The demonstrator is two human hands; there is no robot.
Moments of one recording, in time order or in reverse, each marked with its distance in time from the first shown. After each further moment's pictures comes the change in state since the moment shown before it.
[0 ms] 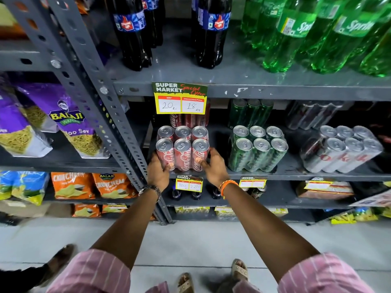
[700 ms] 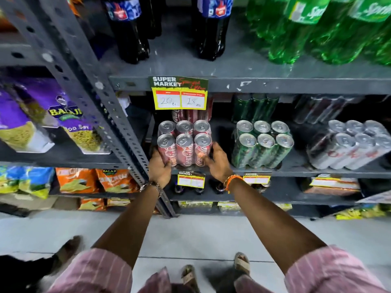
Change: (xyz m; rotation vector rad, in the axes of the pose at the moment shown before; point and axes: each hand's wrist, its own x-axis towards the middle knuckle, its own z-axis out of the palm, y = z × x) left_hand 0.001 0.001 0.000 -0.002 -0.010 0.017; right_hand -0.006 -0.015 -0.015 0.000 -0.032 -0.078
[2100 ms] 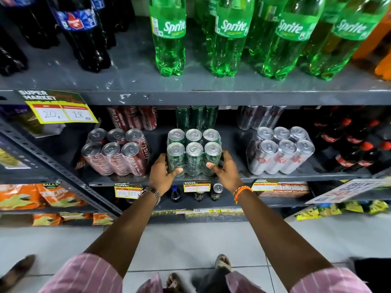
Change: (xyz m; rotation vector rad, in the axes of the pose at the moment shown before) left_hand -0.044 0.114 0.170 -0.131 -0.235 0.140; right_hand -0.006 0.166 -0.194 0.205 0.059 0.093
